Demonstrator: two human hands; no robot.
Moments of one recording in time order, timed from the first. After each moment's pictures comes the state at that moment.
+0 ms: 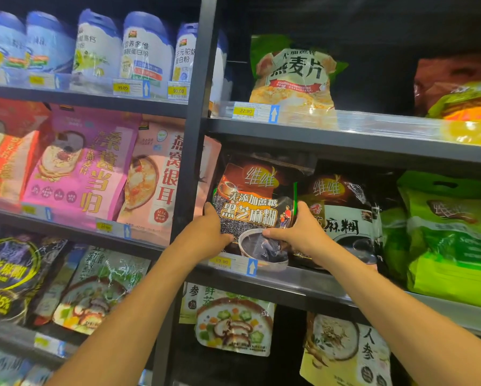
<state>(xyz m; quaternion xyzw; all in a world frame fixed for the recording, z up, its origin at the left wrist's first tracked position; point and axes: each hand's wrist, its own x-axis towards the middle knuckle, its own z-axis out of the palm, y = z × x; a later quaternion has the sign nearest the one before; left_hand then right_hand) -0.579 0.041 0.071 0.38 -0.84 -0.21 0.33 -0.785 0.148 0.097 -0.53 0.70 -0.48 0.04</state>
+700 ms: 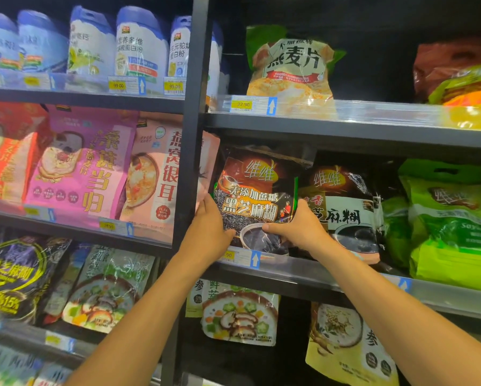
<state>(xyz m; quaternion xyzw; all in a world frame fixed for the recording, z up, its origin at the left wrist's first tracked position) -0.588 0.040 0.054 0.37 -0.81 -0.17 0.43 -0.790 0.133 0.083 -0.49 0.74 -0.45 0.00</state>
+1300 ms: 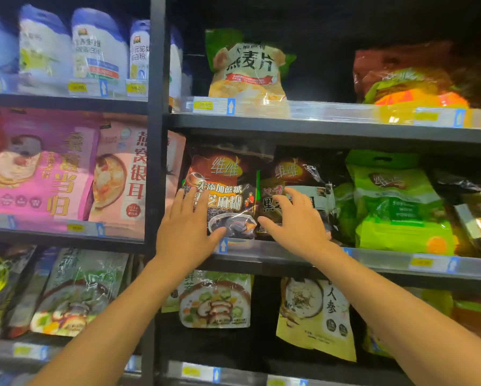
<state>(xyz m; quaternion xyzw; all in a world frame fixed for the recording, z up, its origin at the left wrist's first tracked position) -0.577 0.093 0.044 0.34 -0.84 0.08 0.42 -0.782 0.224 0.073 -0.49 0.77 -0.27 -0.30</state>
